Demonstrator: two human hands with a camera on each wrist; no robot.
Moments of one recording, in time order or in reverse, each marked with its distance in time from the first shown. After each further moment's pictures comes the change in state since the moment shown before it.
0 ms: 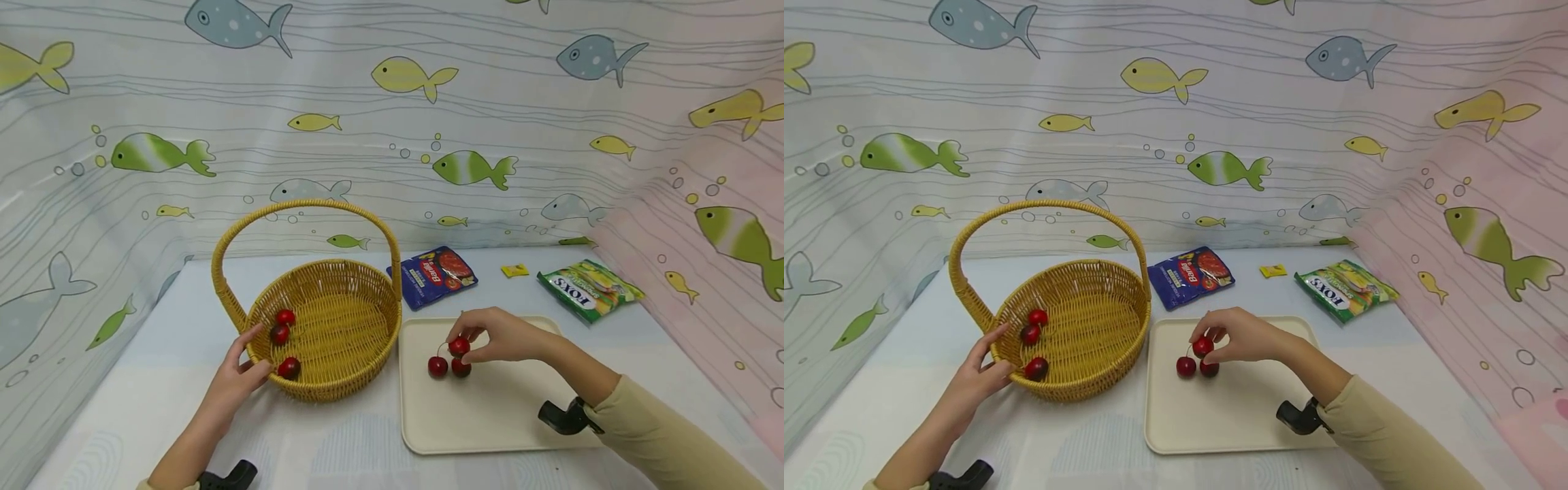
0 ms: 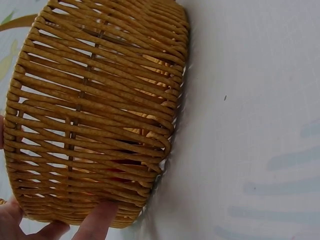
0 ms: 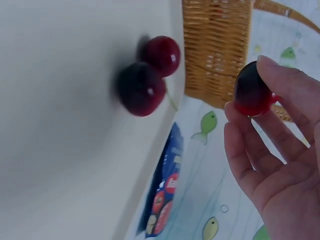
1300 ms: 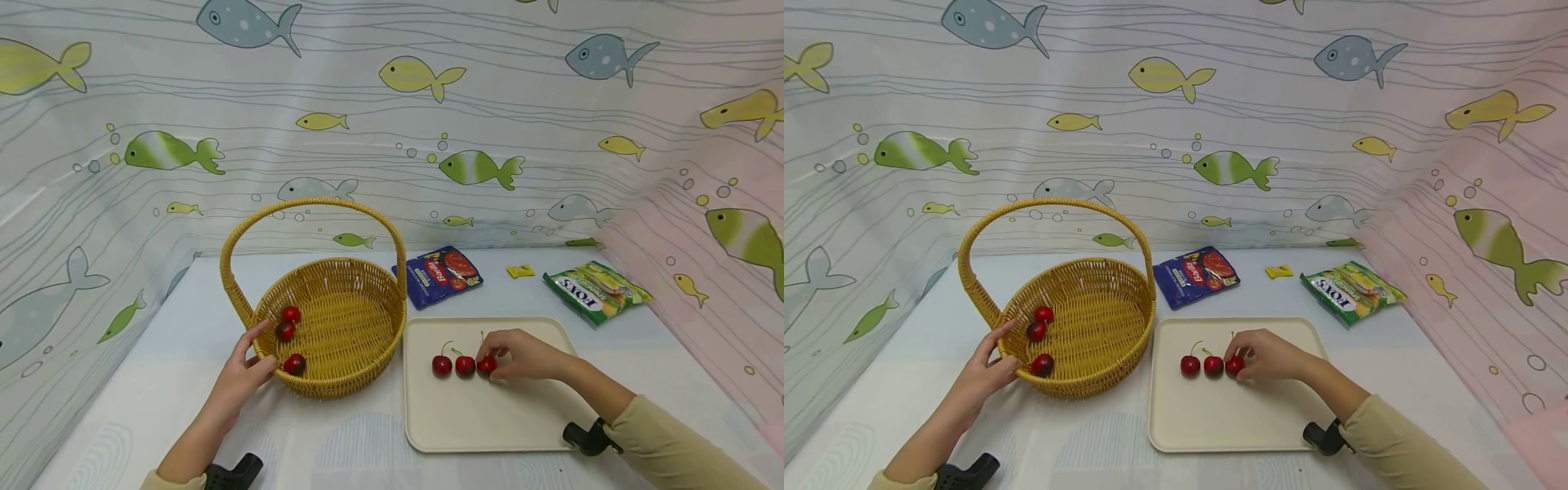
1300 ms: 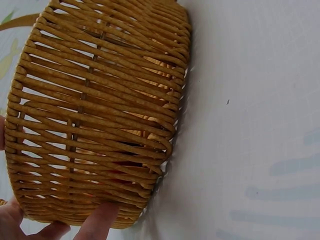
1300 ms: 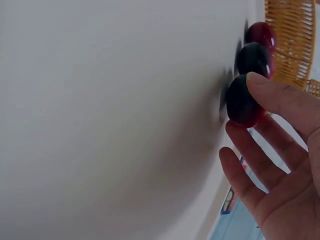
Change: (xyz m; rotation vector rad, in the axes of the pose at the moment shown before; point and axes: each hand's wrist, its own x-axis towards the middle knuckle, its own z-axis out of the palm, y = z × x) left_hand -0.002 0.004 0.002 -0.028 0.016 0.004; right_hand -0.032 0.056 0.018 -0.067 0.013 0.063
